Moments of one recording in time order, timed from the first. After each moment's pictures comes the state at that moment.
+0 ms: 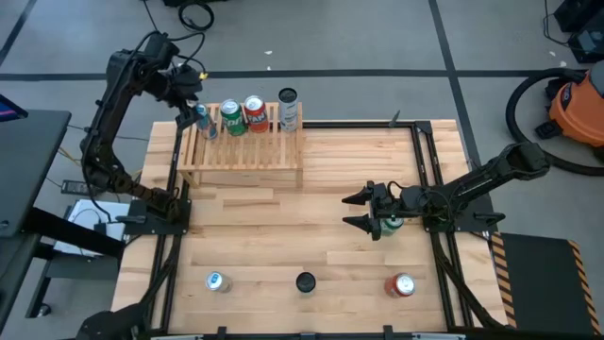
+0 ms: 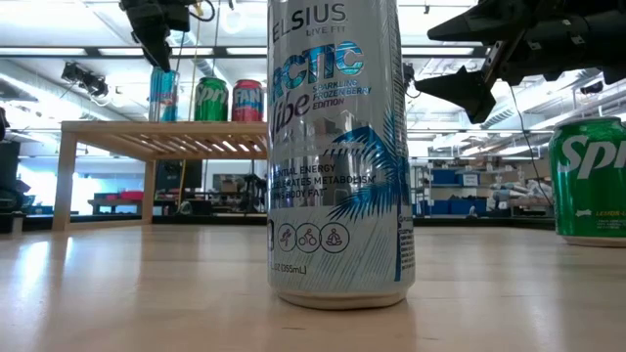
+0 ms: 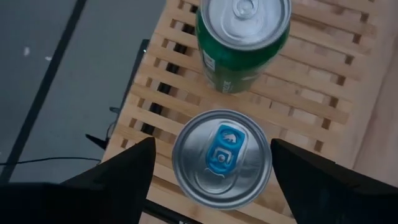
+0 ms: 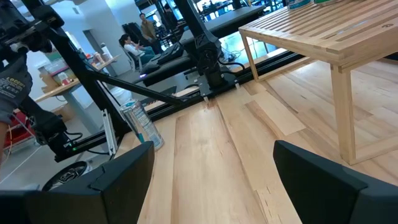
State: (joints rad) left arm 1.19 1.43 1.77 -1.50 0.23 0.79; right arm 0.25 1.08 0.28 0.72 0.27 0.42
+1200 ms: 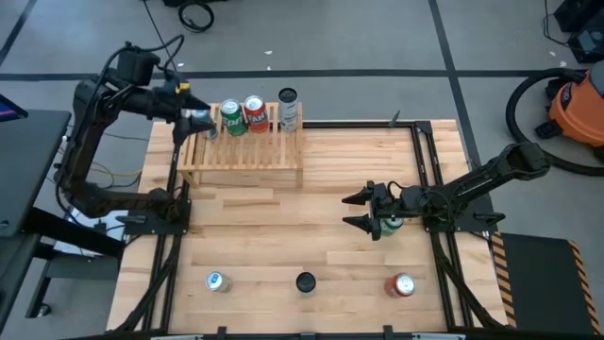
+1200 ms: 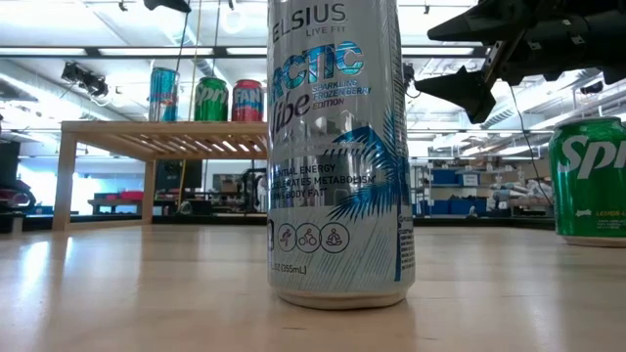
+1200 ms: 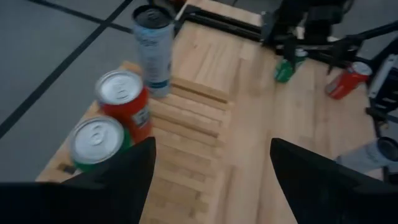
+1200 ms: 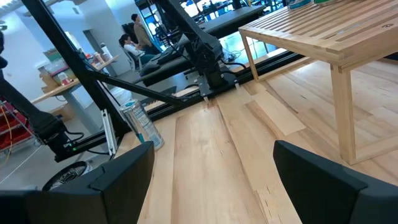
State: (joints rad) left arm 0.97 1.18 1.77 -1.36 0.55 0.38; right arm 0.25 1.08 0.28 0.72 0.27 0.42
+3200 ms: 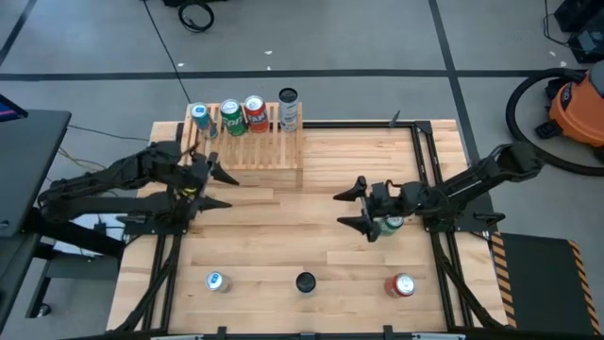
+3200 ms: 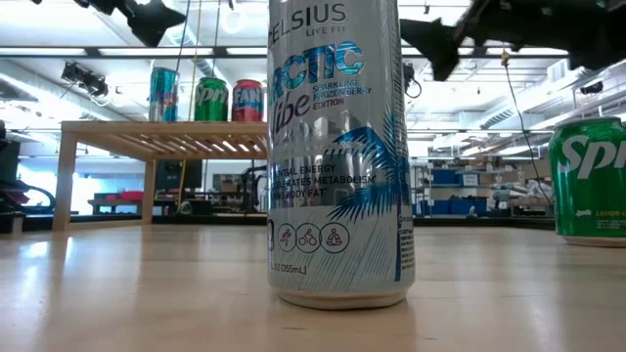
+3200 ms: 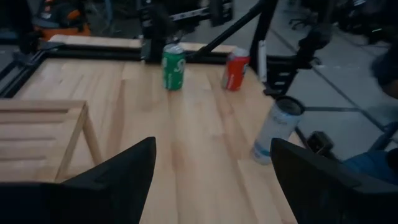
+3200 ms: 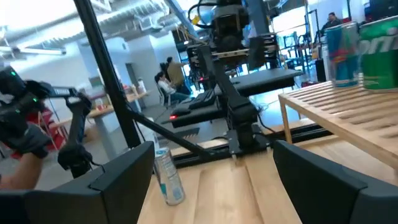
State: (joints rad) left arm 0.21 0.61 0.74 -0.46 0.37 0.01; right arm 0.23 1.24 0.38 1.02 0.16 0.23
